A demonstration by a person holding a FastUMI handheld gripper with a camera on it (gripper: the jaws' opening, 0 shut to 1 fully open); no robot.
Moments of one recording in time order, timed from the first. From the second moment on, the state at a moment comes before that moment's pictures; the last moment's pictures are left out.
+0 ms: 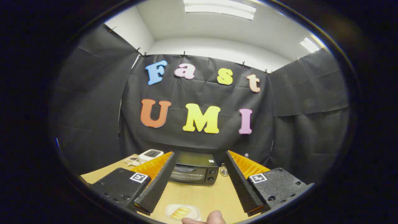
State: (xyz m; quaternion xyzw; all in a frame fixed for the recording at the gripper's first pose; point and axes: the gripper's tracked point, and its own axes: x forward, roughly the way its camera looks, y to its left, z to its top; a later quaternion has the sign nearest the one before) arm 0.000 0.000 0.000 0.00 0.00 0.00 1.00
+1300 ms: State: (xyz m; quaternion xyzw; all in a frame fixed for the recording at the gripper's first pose) arm 0.024 0.003 -0.040 0.02 0.04 0.01 1.00
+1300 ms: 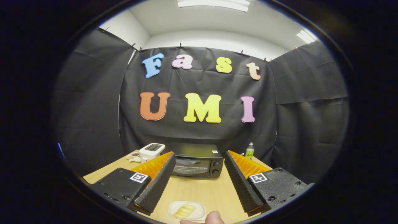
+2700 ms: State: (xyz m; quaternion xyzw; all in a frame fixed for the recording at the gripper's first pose) arm 0.286 0.059 -0.107 -0.01 0.09 0.04 0.99
